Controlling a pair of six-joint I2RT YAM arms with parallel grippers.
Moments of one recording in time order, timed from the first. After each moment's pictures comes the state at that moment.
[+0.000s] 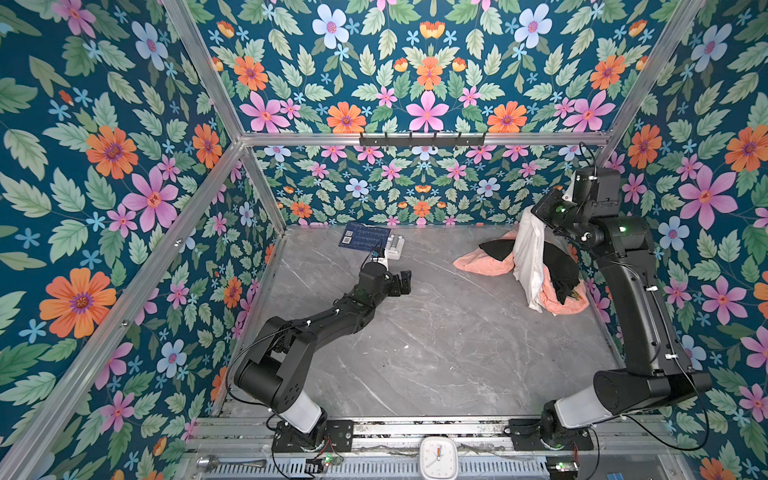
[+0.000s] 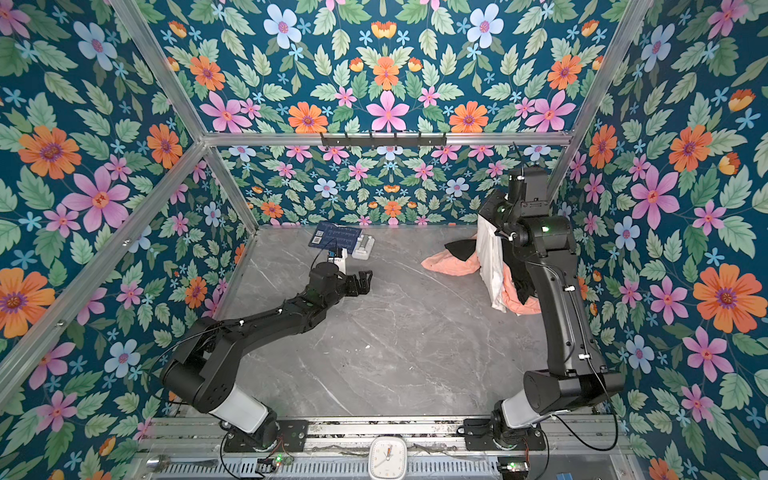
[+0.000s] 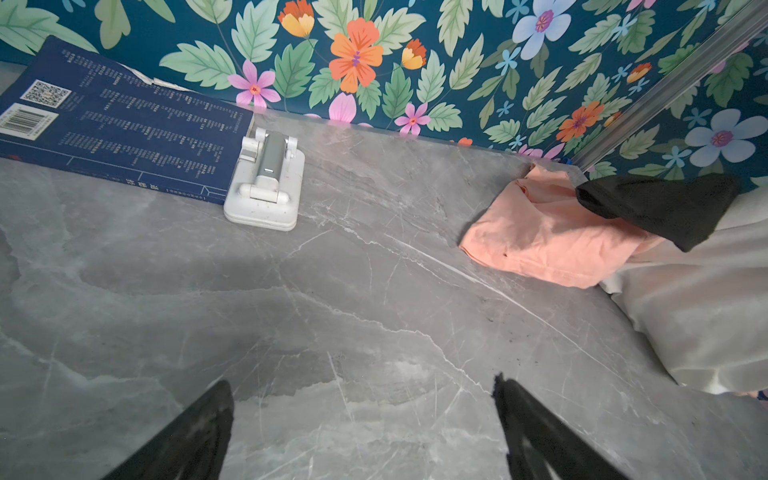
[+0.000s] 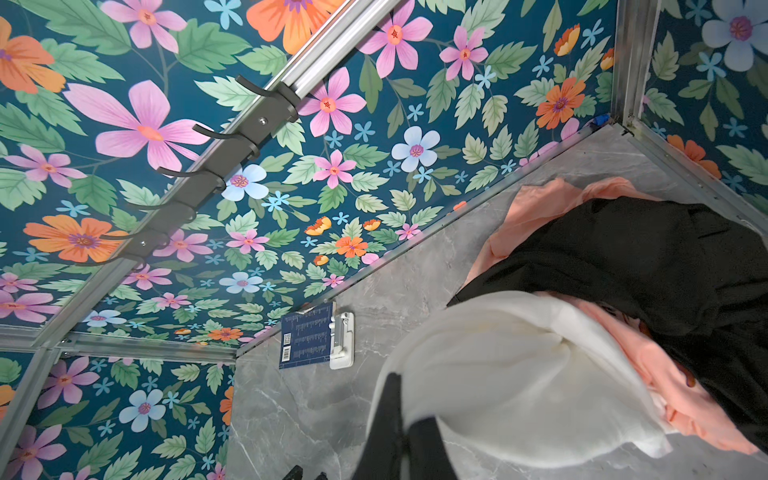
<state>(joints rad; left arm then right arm) -0.55 1.60 0.84 0.33 -0.06 -0.42 0.10 1.51 1.98 -0.93 0.01 0.68</state>
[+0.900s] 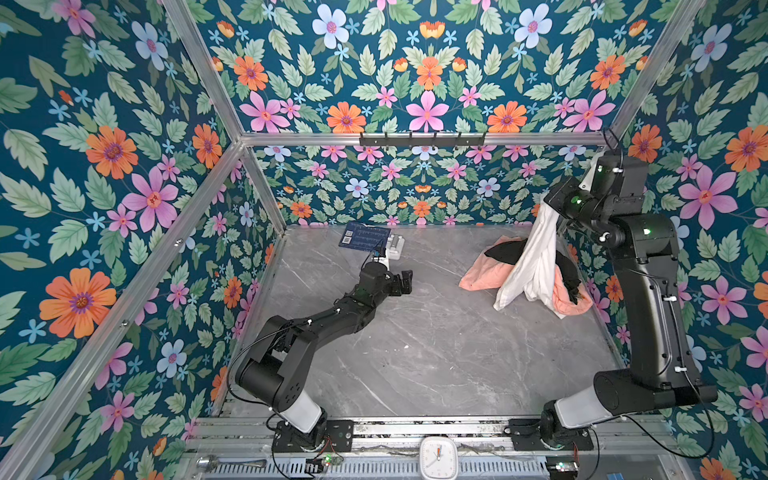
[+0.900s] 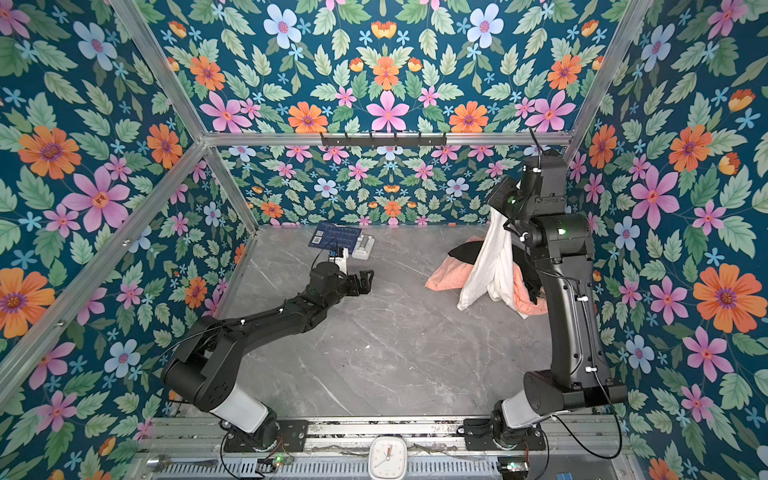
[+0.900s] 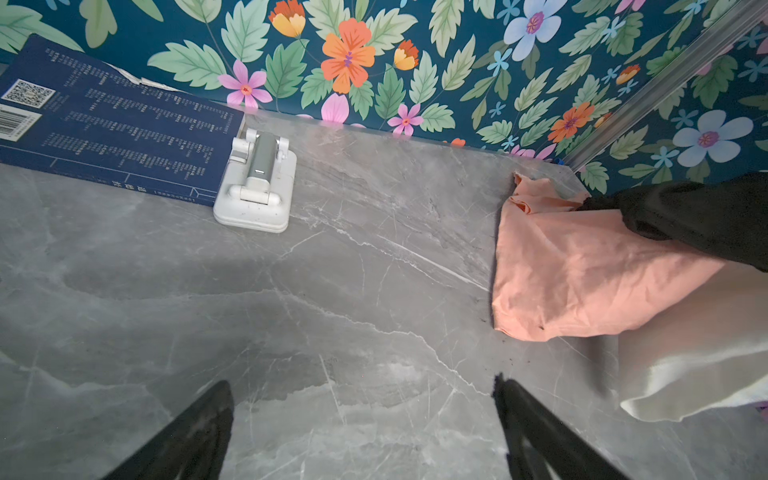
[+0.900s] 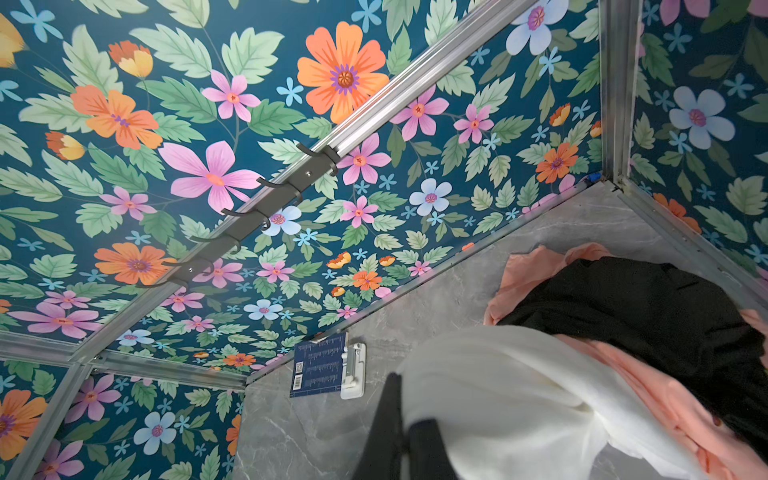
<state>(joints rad) -0.55 1.60 0.84 0.34 -0.05 -0.42 0.10 1.51 2.13 -0.97 0.06 0.64</state>
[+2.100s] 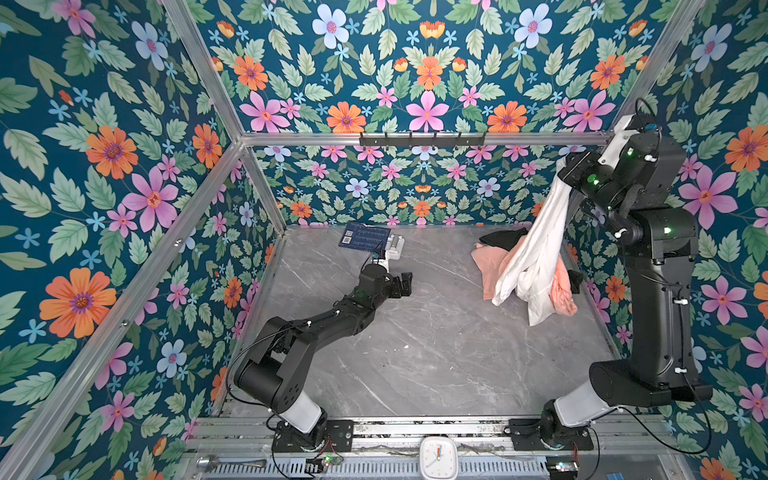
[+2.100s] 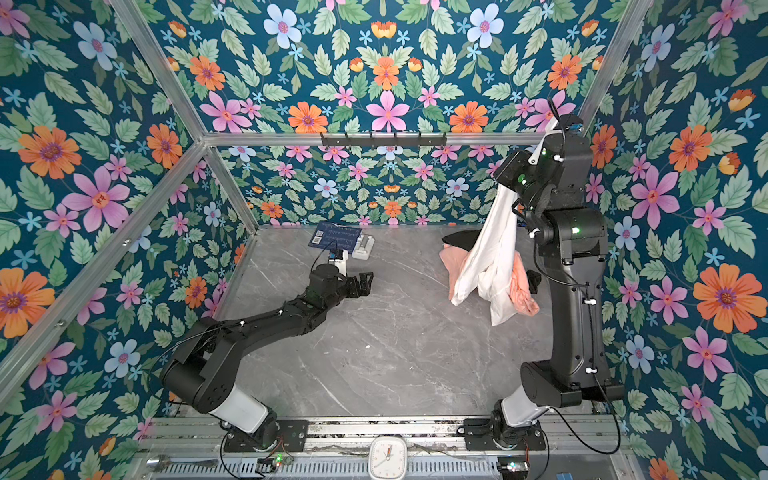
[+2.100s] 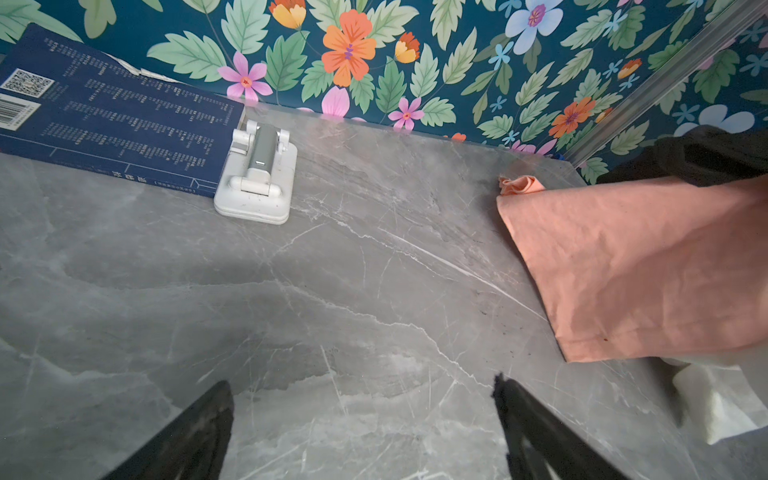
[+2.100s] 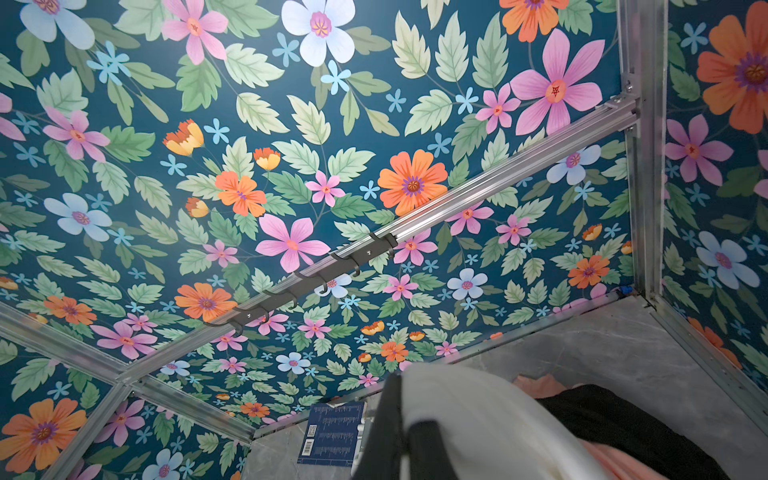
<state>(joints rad) -0.55 1.59 0.82 0.35 -0.04 -0.42 0.10 1.56 2.34 -0.88 0.06 0.53</state>
